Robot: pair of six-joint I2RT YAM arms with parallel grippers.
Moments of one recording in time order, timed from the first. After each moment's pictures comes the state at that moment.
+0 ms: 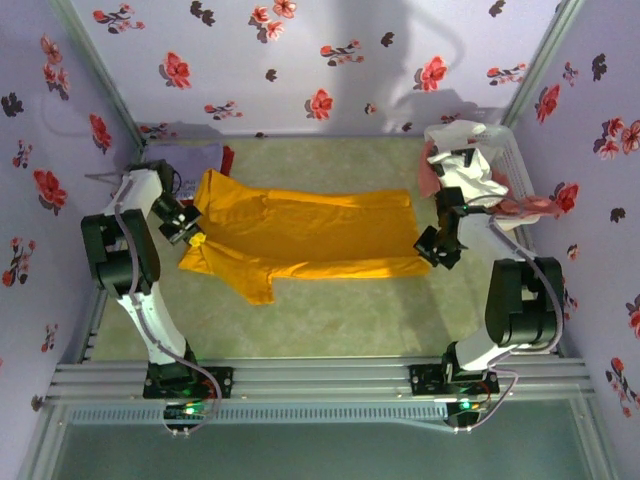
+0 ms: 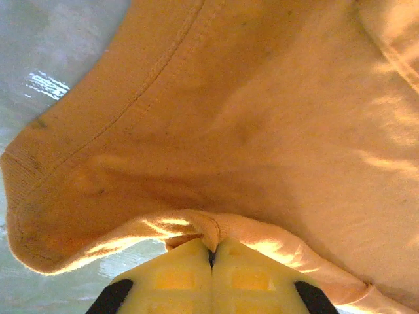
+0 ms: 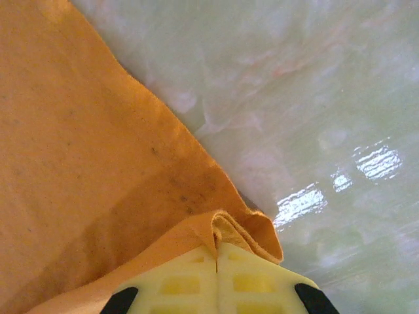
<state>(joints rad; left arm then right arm) 0.12 1.96 1.54 -1.25 0.27 -0.53 0.07 1.55 0.98 -0.81 -0.14 0.74</state>
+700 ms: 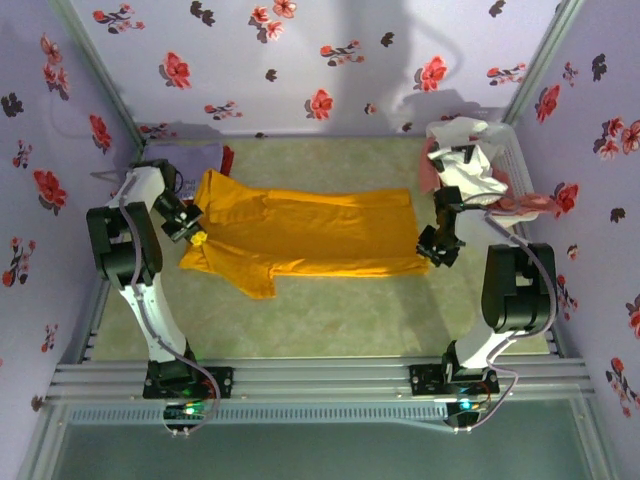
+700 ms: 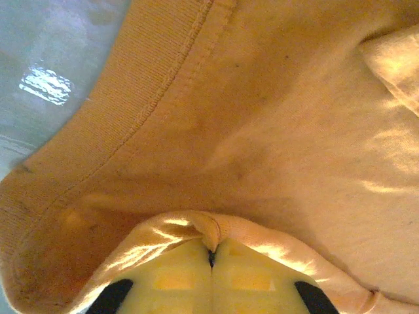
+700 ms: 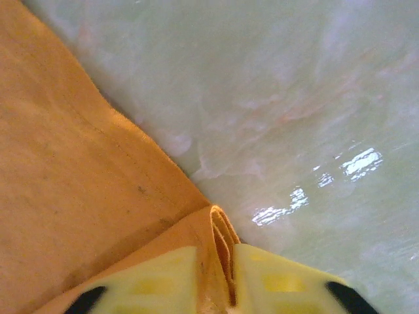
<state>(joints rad) 0.12 2.05 1.59 -1.26 0.27 -0.51 0.06 1.63 0.99 -0.76 -0.11 0.68</state>
